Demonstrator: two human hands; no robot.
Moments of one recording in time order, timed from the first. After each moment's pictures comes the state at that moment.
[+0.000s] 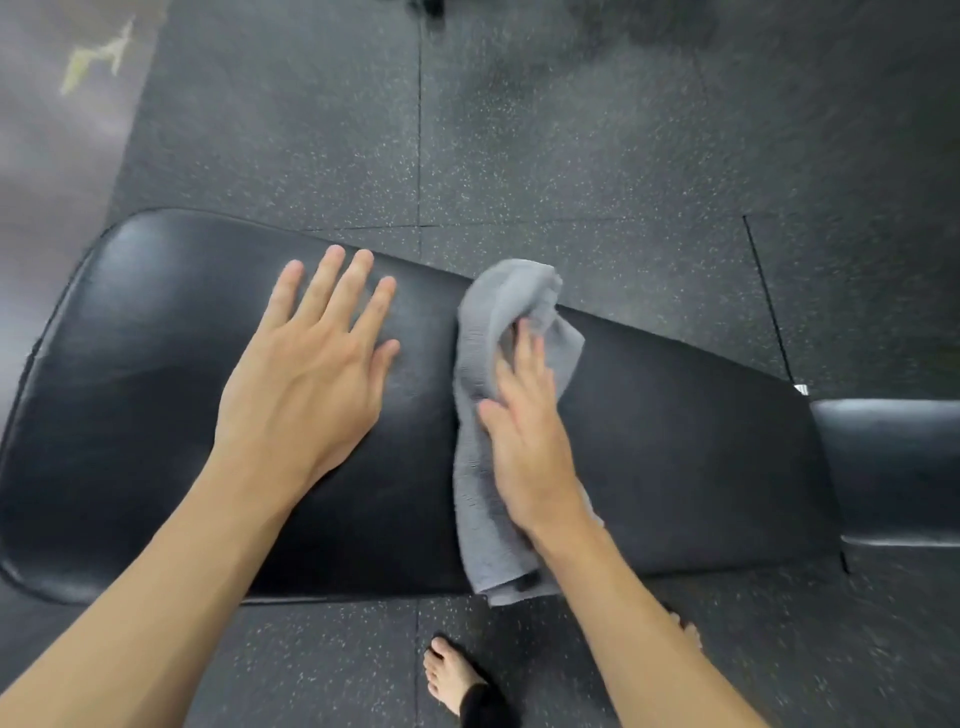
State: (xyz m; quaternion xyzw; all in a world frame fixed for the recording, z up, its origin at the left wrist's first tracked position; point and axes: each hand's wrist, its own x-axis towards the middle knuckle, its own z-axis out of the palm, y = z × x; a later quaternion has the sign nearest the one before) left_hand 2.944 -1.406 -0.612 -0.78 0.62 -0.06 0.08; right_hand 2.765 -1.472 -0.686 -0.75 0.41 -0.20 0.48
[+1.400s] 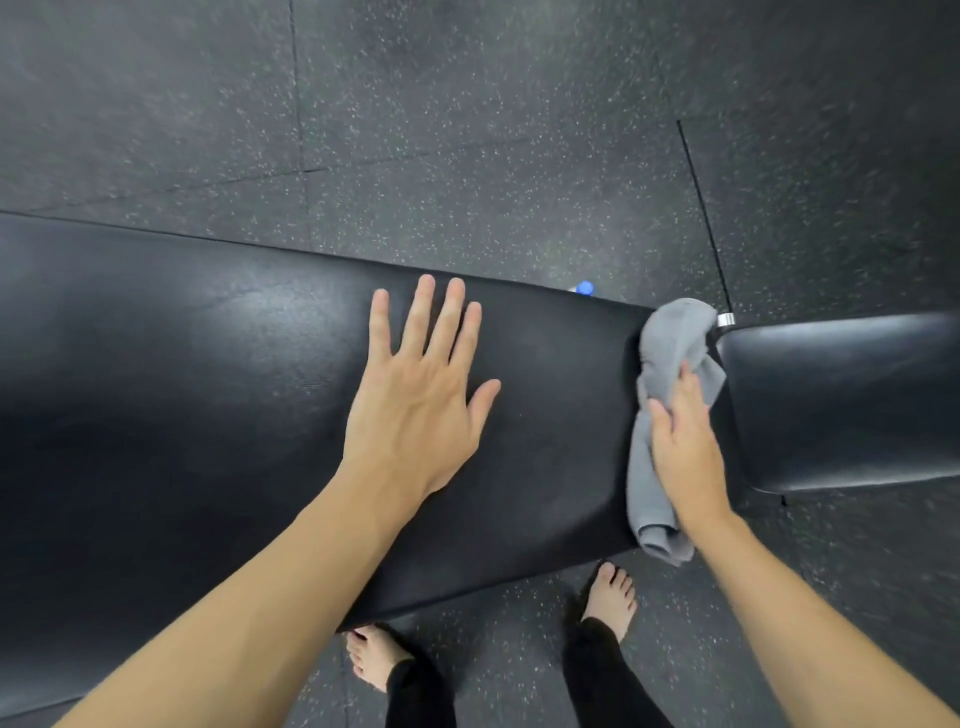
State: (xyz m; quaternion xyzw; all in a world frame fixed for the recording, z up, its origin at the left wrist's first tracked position) left_hand 2.715 -1.543 -0.755 -0.74 0.66 0.02 0.15; right_hand 2.443 -1.621 -0.872 -0.66 0.65 -0.12 0.37
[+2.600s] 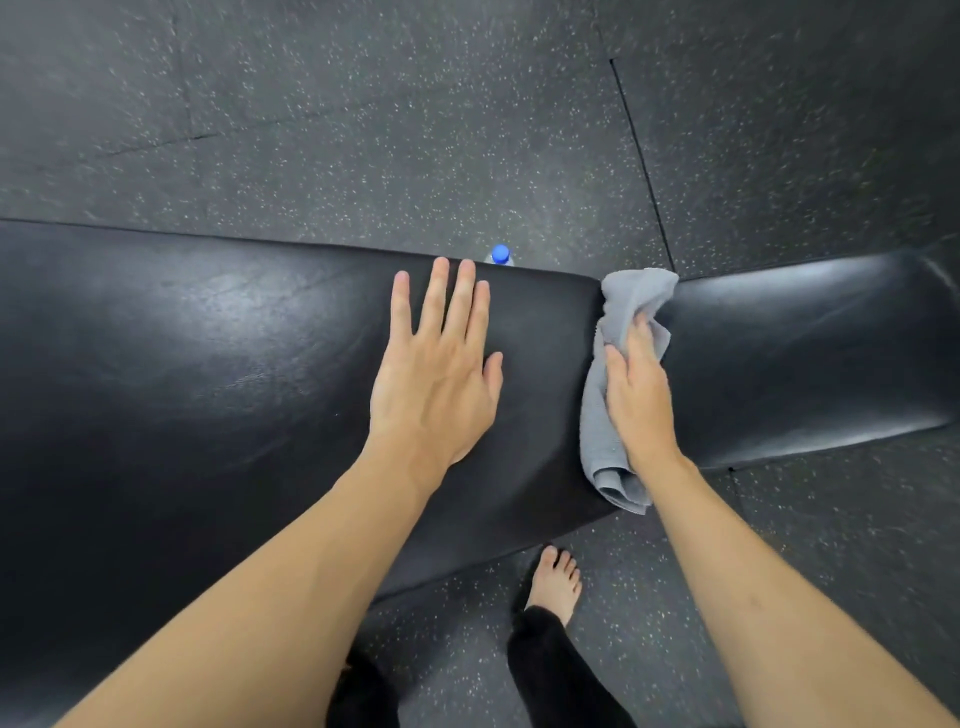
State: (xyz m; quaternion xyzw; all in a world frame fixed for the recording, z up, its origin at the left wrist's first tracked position) left_hand 2.582 -1.623 -0.842 -0.72 0.68 0.02 0.14; right_hand 2.379 -1.690 -0.920 -0.61 0.65 -0.16 0.43
